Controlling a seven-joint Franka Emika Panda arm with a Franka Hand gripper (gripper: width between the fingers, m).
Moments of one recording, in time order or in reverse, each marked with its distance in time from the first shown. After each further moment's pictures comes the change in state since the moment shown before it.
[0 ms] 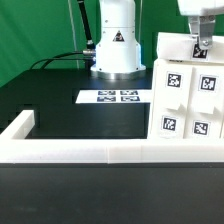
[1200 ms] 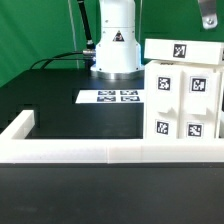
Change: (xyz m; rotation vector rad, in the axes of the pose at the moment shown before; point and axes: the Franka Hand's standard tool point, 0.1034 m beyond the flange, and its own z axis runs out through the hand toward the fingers) arm -0.012 -0.012 -0.031 0.052 -0.125 0.093
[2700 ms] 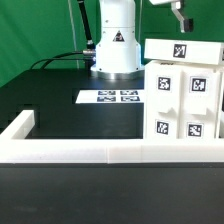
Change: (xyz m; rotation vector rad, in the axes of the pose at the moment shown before) arm -0.009 -0.004 0.005 -0.135 0.065 -1.439
